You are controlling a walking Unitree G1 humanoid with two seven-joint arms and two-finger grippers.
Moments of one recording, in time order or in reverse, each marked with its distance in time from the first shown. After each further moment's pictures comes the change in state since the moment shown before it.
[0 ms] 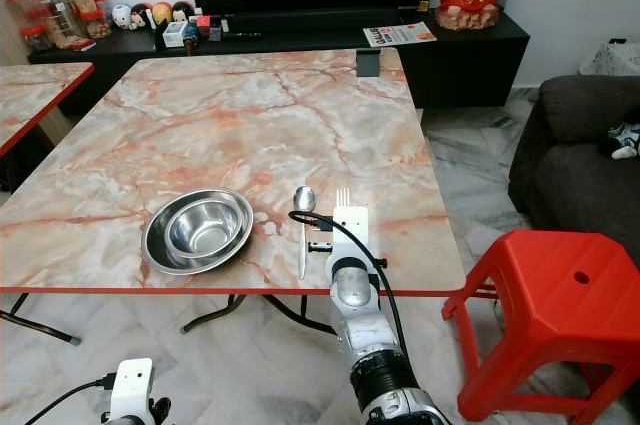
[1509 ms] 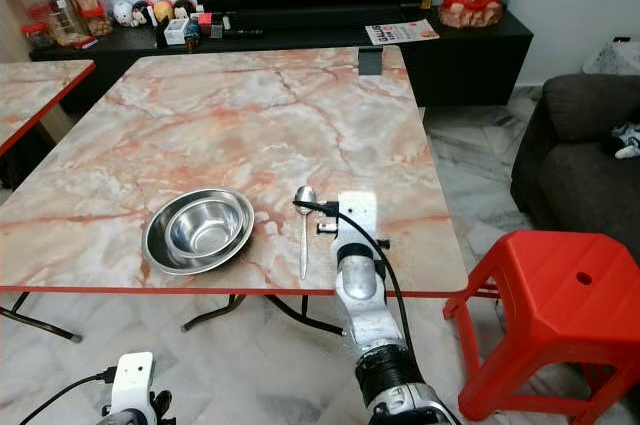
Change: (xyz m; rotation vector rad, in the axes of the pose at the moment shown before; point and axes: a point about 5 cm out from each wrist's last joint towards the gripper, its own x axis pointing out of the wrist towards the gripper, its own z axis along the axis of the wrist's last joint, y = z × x) left arm 0.002 -0.001 0.007 -0.004 -0.017 0.001; right arm -0.007 -0.013 0.029 -0.012 -0.247 -0.032
